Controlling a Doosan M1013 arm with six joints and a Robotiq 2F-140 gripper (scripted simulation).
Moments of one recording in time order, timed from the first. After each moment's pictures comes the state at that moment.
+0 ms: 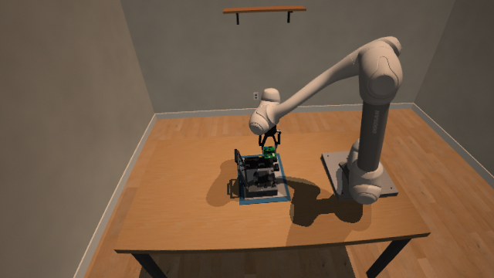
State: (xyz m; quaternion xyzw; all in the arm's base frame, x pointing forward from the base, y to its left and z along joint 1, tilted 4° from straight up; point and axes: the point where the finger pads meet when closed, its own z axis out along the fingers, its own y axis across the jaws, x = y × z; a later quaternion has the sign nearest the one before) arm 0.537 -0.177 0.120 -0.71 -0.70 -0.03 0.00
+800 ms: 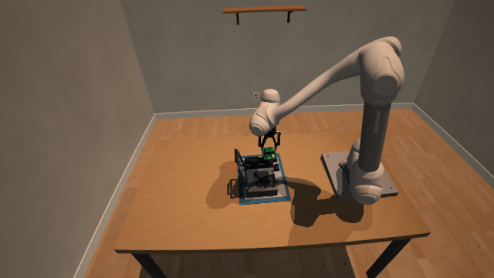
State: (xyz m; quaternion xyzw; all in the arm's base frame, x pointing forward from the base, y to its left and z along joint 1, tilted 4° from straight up) arm 0.540 -0.167 0.121 -0.71 -0.70 -0.03 0.00
